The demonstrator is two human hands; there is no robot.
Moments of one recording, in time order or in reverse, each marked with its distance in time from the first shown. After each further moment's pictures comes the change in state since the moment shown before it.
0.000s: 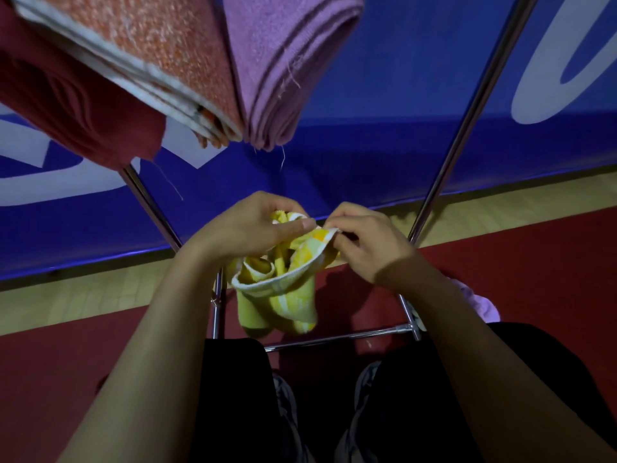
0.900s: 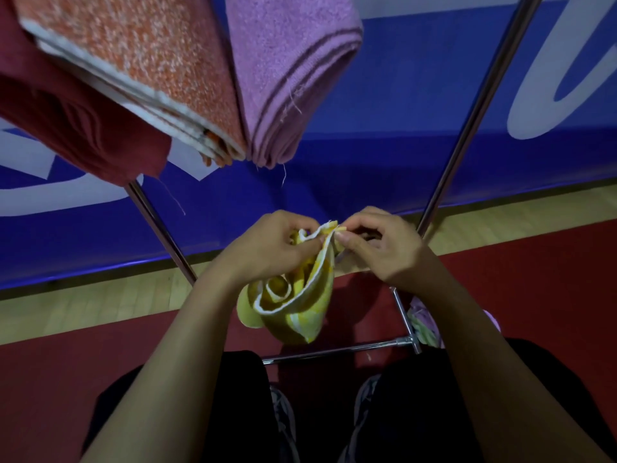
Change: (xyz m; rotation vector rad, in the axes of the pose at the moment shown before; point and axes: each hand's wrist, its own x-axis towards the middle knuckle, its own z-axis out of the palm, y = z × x) left_hand 0.008 0.002 0.020 0.088 0.042 0.121; right_hand -0.003 0.006 -0.025 0.235 0.065 0.161
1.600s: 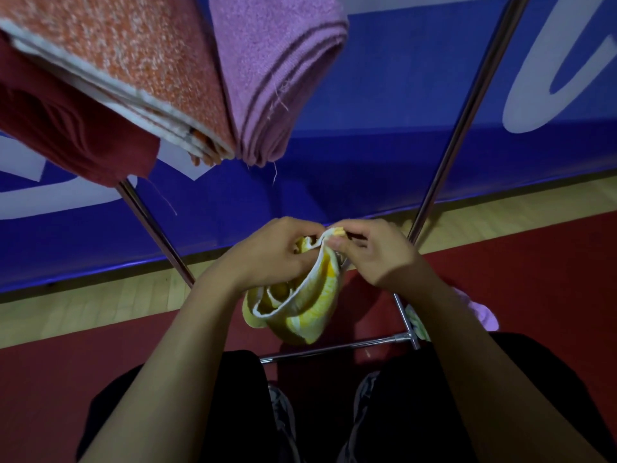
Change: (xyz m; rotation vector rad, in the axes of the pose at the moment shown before) left_hand 0.001 0.007 0.009 -0.005 -0.091 0.119; right_hand 0.000 0.004 0.010 -0.073 -0.037 0.074
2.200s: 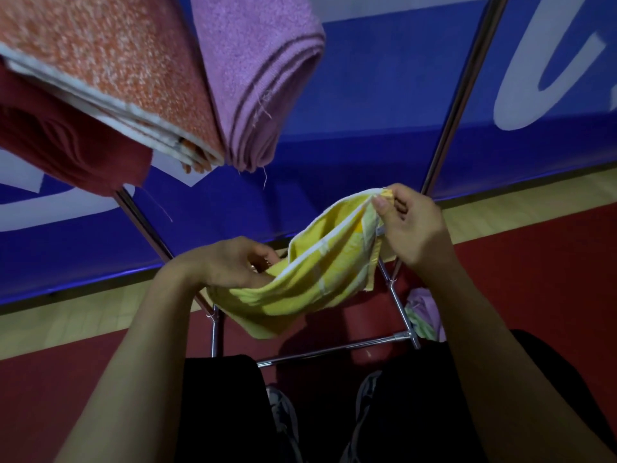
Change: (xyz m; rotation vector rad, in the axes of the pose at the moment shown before) left_hand -0.020 -0.045 -0.037 0.060 -0.320 -0.364; right_hand 0.003 0.022 -0.038 0.046 0.401 0.055
